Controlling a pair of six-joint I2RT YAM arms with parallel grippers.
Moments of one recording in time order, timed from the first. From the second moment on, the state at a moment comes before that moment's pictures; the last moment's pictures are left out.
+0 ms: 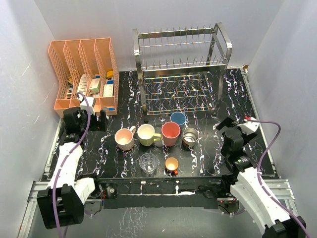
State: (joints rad) left arm 0.15 0.96 0.62 -0.22 0.37 0.17; right arm 0.28 0.55 0.32 -0.08 0.76 0.46
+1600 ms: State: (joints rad) left arm 0.15 1.52 0.09 1.19 0.08 -0.11; right arm 0.15 1.31 0.12 1.07 0.46 0.04
